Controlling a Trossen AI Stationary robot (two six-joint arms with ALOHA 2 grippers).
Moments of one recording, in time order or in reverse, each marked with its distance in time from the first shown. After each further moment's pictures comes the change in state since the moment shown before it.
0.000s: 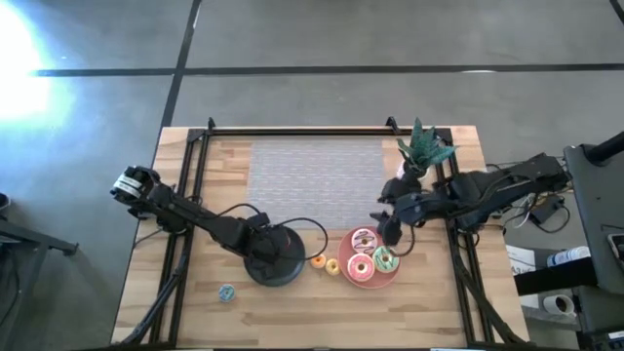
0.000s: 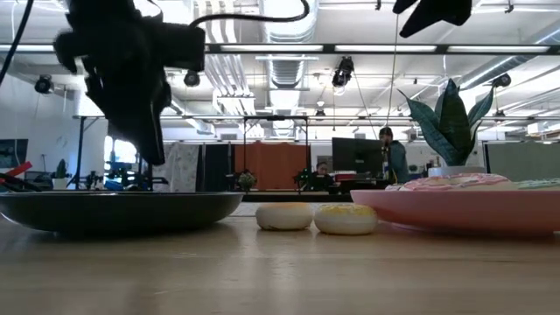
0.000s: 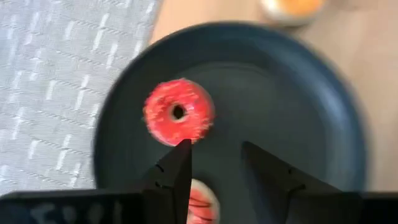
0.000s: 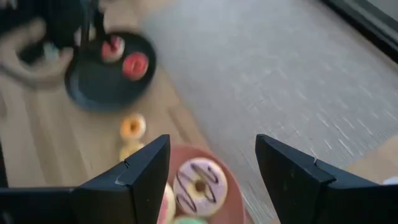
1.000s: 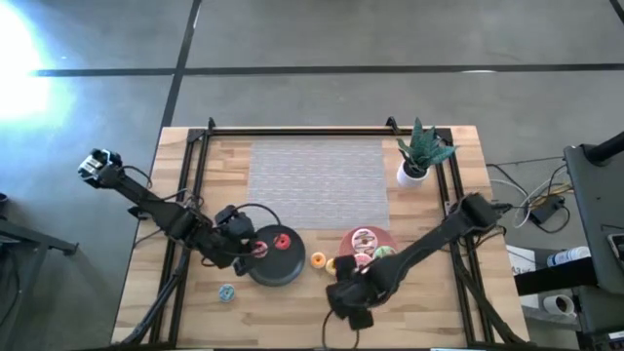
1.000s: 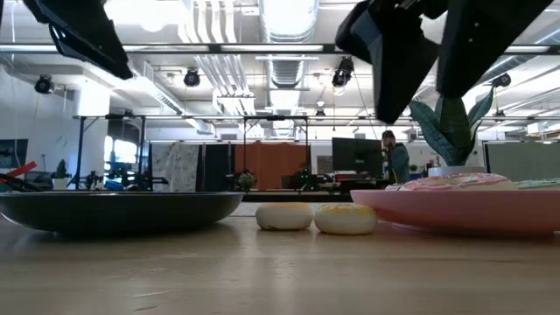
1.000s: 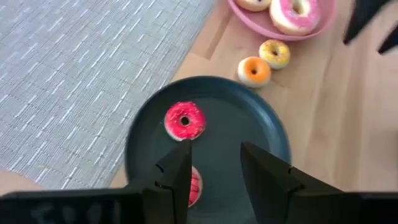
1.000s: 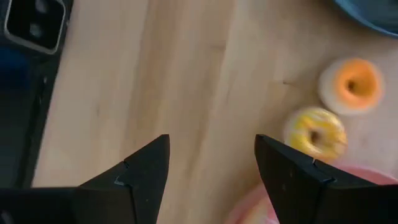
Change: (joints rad) left arm -0.166 -0.450 -0.164 -0.006 -0.224 -0.250; right arm 0.244 0.777 0.333 0.171 -0.319 -0.407
